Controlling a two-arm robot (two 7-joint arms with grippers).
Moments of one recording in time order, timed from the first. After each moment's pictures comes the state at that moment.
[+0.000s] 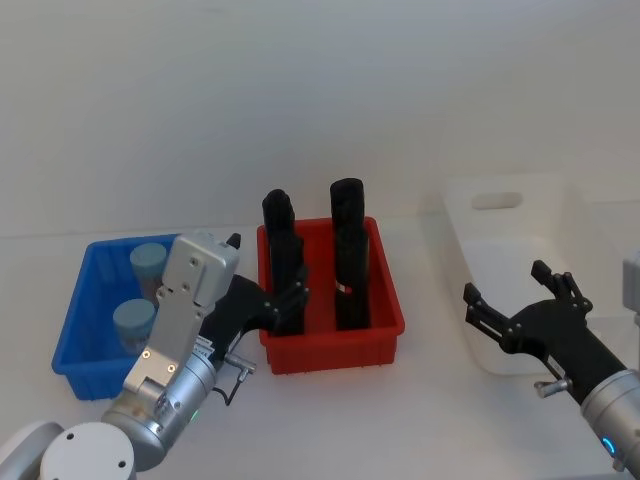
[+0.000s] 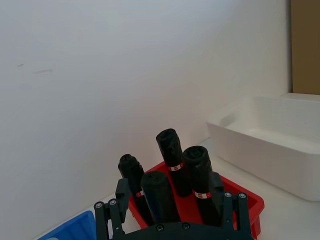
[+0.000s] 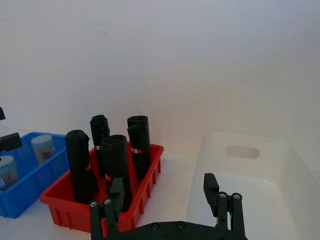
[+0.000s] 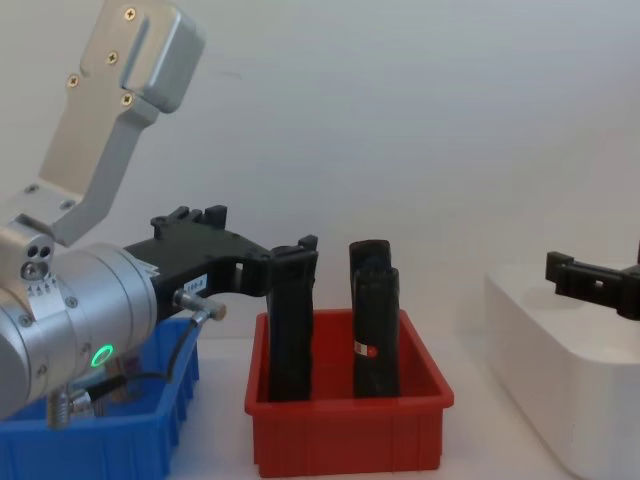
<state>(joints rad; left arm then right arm) -0.24 0.38 0.45 -1.62 -0.20 0.02 -0.01 -0.01 0.34 -0.23 -1.77 0.29 0.03 0.07</state>
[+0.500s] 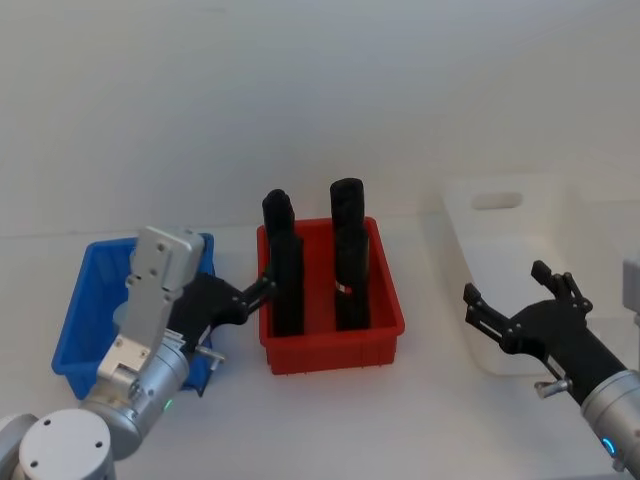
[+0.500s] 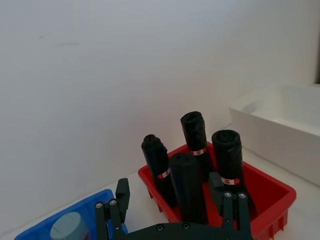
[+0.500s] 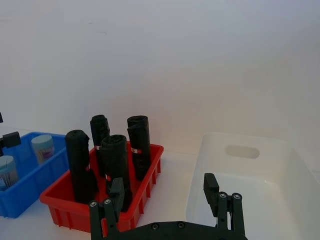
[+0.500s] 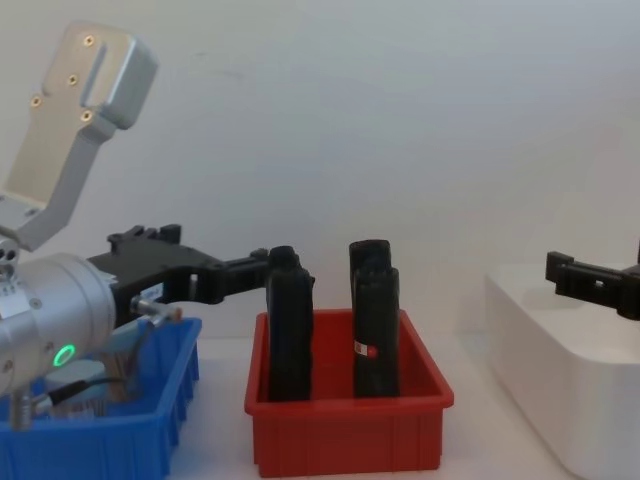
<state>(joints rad) -0.26 0.39 0.41 -1.56 -0.25 0.05 0.00 -0.01 0.34 -0.23 -1.77 0.29 0.03 0.07</state>
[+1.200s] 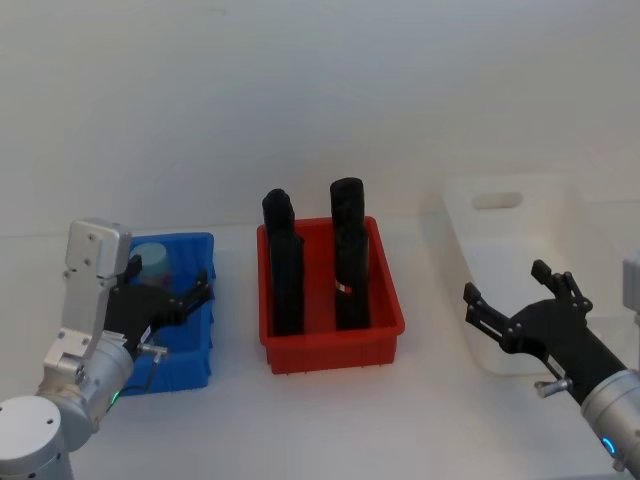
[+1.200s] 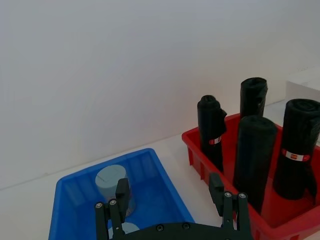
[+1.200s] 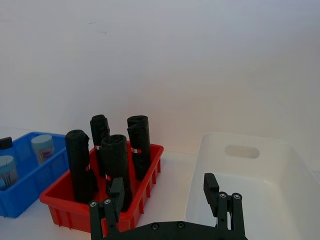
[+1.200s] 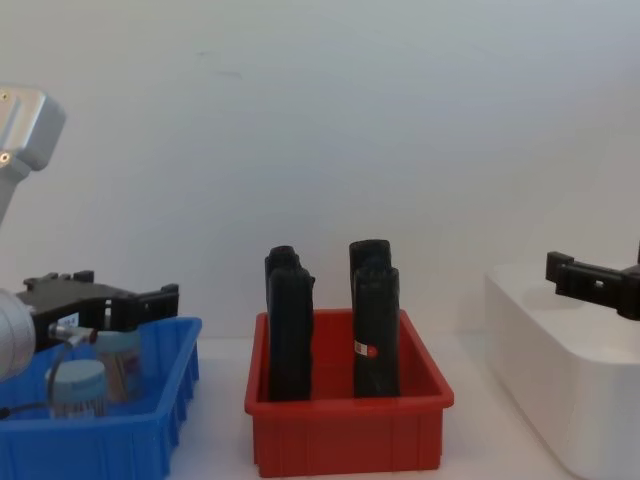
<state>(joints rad) -0.30 0.41 0.33 -1.43 -0.37 0.09 0.01 -0.01 0.34 -0.23 -1.77 0.29 0.03 0.07</state>
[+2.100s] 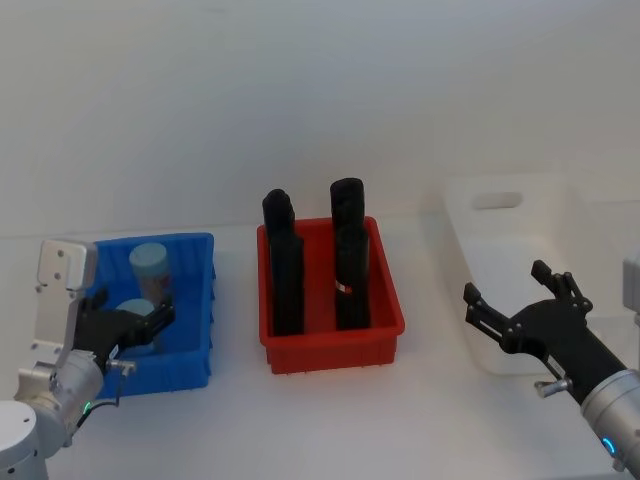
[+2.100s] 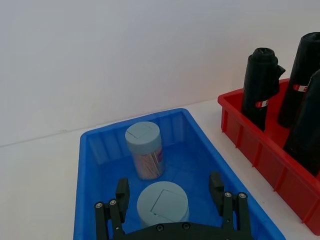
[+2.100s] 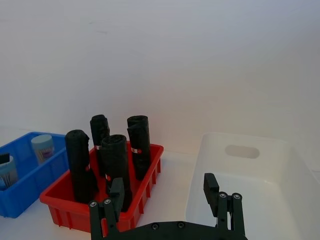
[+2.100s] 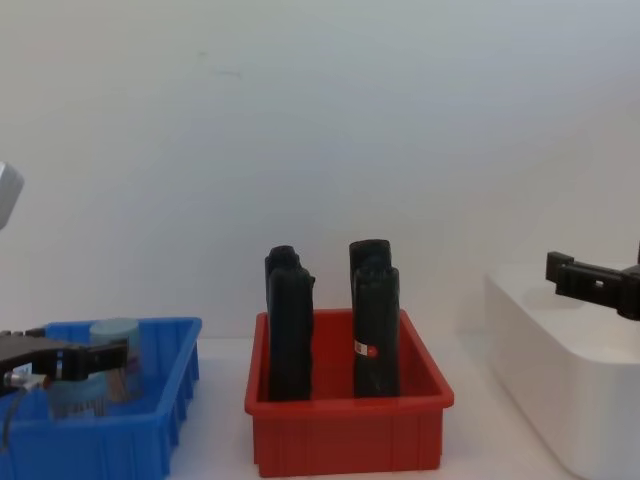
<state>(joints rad) -0.34 0.40 0.29 -1.26 -0.40 0.10 -0.02 -0.01 0.34 -0.23 -1.77 0.29 0.03 0.07</state>
